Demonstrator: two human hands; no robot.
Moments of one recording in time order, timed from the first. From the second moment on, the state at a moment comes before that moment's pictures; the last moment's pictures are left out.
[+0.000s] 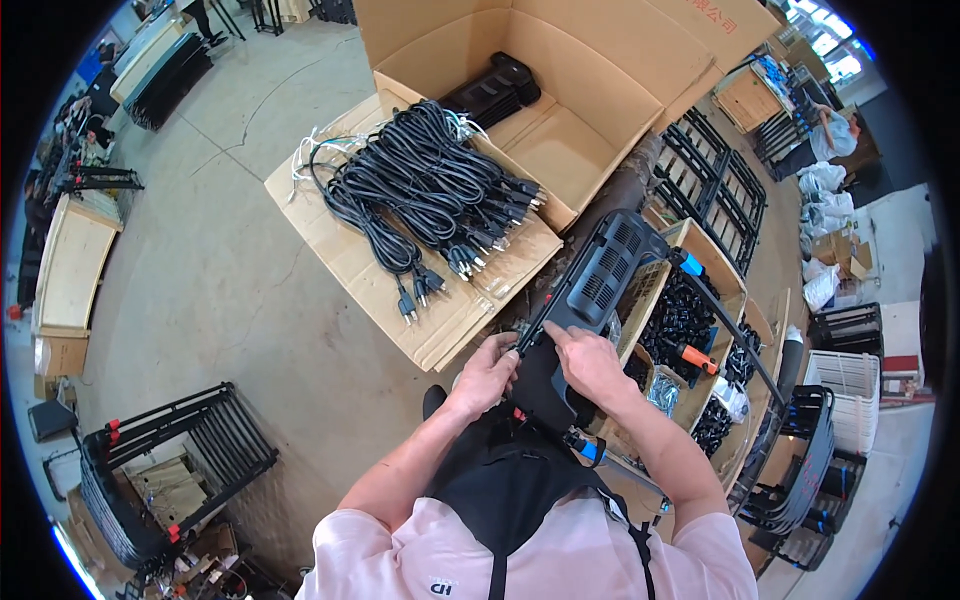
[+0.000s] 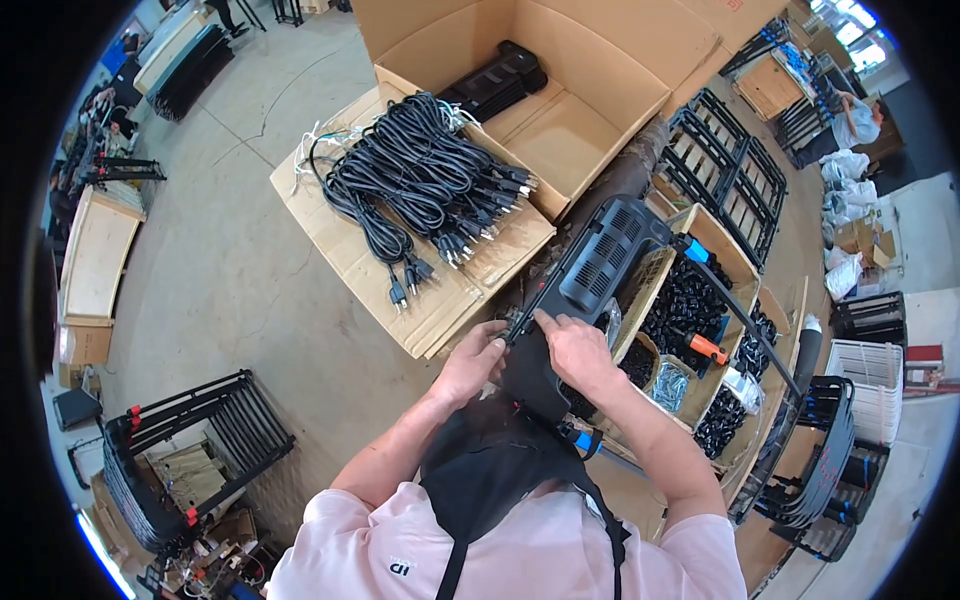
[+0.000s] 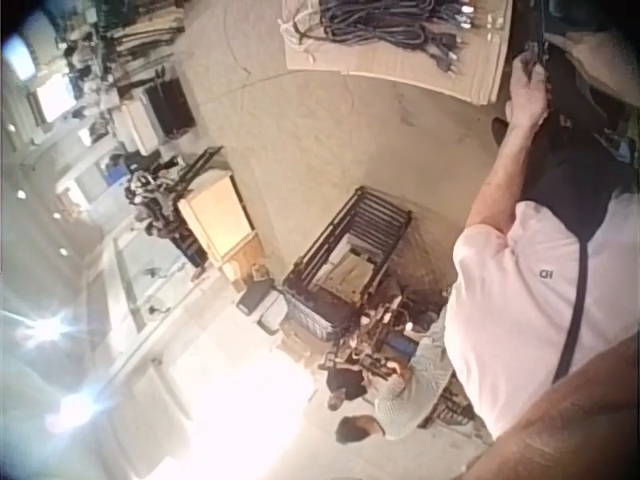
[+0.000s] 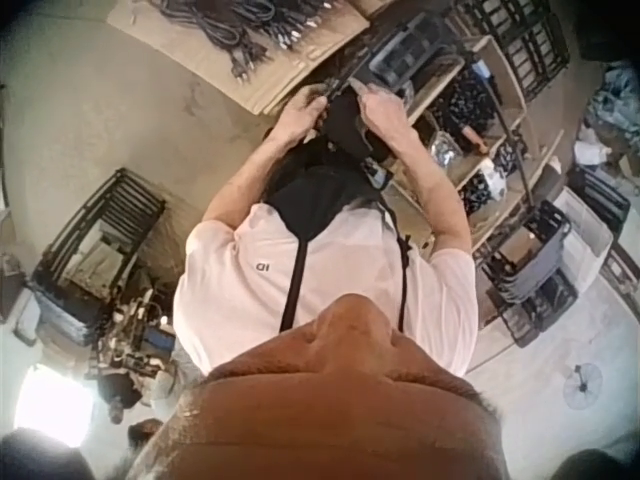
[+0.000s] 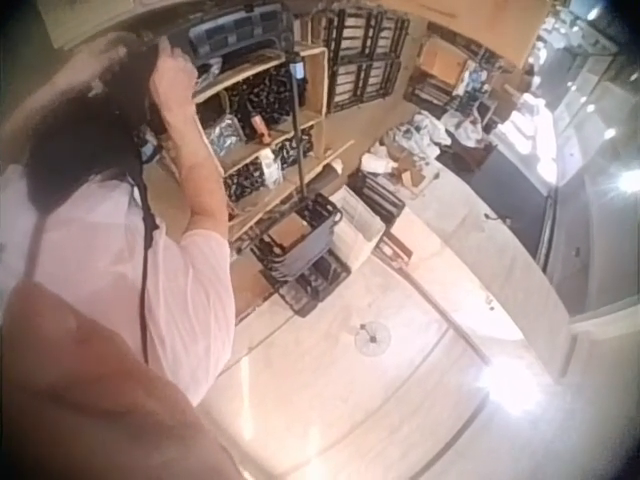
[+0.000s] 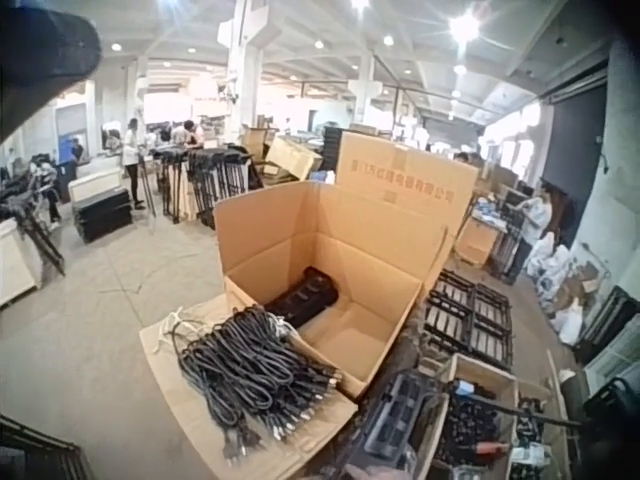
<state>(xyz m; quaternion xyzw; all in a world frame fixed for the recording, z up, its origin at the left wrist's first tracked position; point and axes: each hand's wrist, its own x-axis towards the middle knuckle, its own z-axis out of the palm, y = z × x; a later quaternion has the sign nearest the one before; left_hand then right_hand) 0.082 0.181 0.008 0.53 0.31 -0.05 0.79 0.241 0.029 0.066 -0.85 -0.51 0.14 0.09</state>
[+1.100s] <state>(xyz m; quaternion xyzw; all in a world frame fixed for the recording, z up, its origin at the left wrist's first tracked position) 0.211 0.144 0.035 0.32 0.27 -0.10 0.90 0.367 0.007 0.082 -0.81 -0.53 0.02 0.26</state>
